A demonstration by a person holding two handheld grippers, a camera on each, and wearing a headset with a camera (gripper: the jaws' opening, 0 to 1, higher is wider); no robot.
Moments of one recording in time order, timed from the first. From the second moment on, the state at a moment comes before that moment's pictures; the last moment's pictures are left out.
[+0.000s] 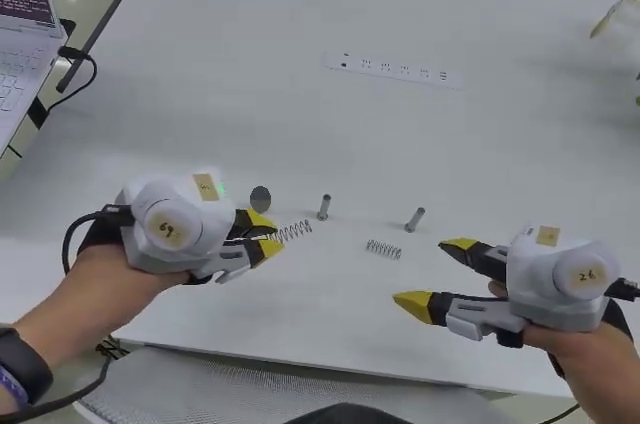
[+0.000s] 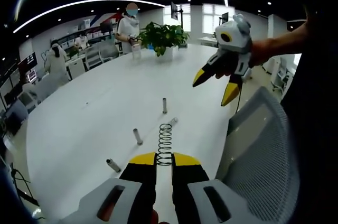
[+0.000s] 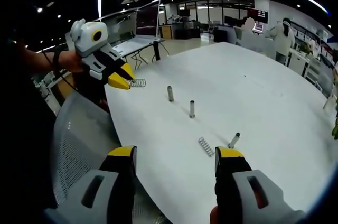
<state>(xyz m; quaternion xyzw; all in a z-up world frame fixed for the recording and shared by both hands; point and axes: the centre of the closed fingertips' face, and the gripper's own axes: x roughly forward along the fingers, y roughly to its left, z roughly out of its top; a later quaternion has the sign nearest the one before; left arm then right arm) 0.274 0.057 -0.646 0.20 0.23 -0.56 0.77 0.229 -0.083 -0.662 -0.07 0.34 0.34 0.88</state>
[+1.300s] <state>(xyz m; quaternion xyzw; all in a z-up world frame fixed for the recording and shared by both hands) 0.234 0.003 -0.638 0.24 0.20 -0.65 0.70 0.225 -0.045 -0.648 -0.07 0.31 0.39 0.86</state>
